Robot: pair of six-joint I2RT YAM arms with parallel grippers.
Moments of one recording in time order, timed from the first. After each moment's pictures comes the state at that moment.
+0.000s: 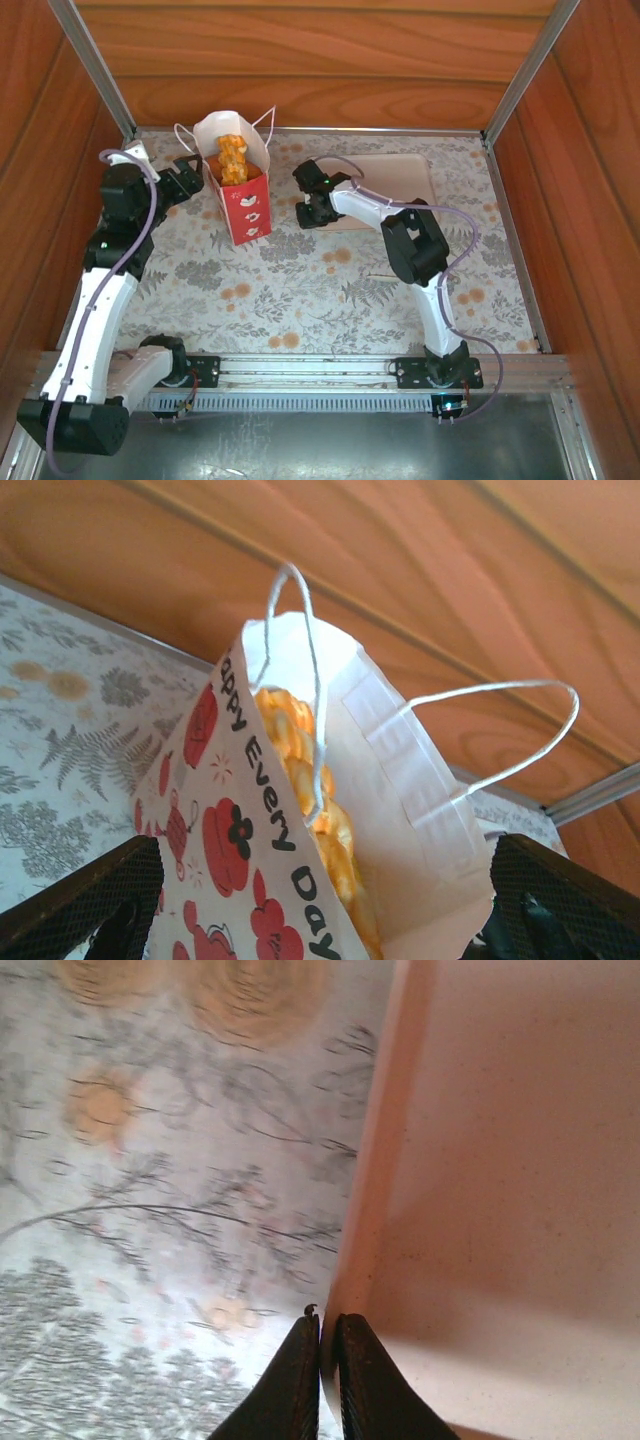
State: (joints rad) left arm -0.11 0.95 1.01 -0.35 0.13 -0.57; right arm 0.71 2.22 1.73 -0.72 -0.02 0.37
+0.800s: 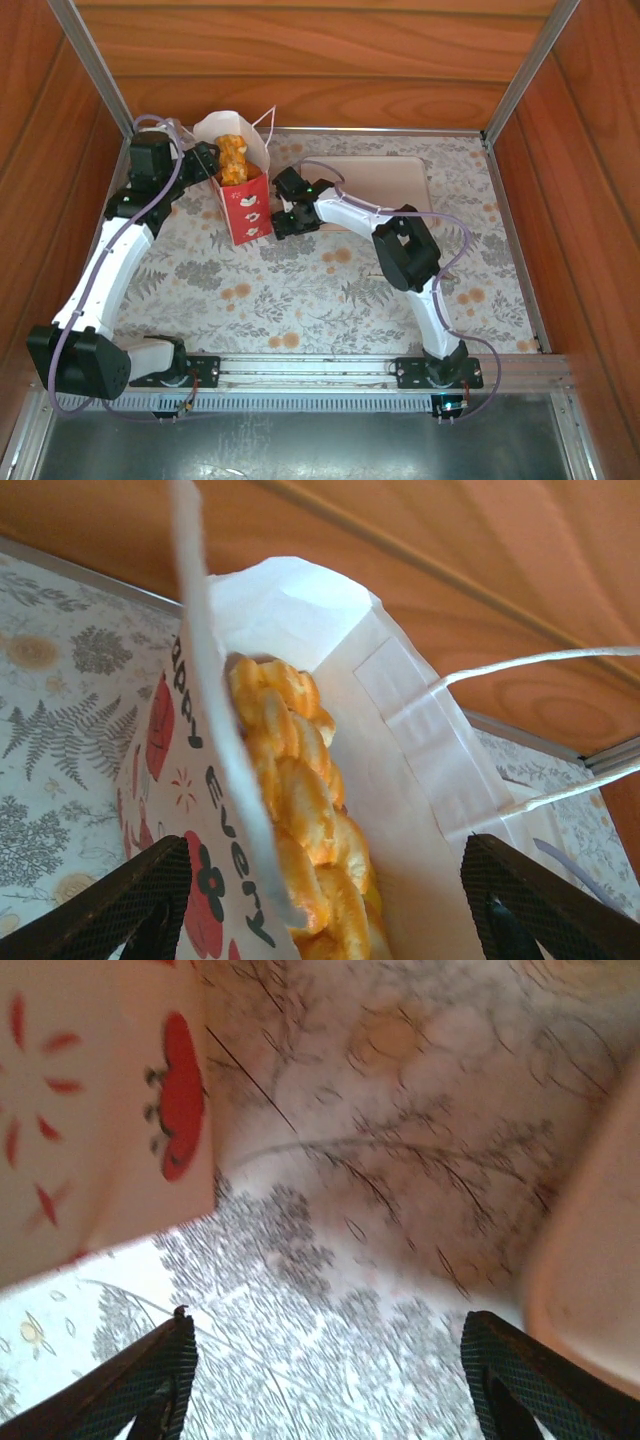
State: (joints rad) left arm -0.16 1.23 1.17 -0.38 0.13 -0.53; right arm 0.80 2.20 1.74 -0.73 -0.06 0.37
